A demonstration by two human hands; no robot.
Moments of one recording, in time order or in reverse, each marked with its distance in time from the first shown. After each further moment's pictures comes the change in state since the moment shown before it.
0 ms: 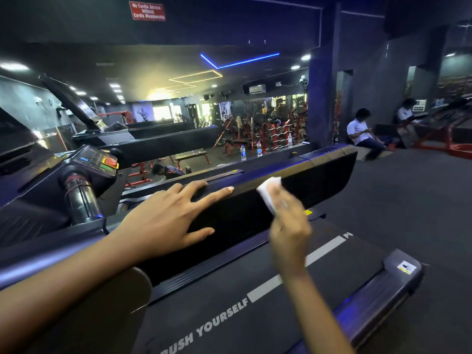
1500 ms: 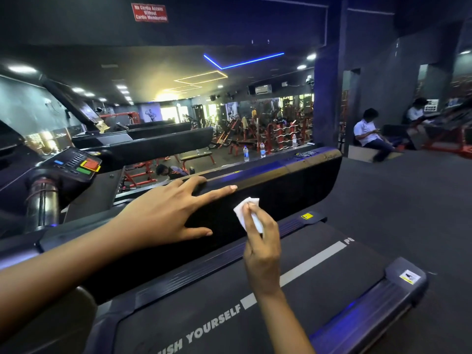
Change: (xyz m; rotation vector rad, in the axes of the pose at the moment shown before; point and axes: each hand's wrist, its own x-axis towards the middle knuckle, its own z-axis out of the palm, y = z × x) left_hand 0.064 0.027 0.003 -0.104 -0.178 0.011; right_hand -0.020 0.039 0.007 0.073 -0.065 -0.146
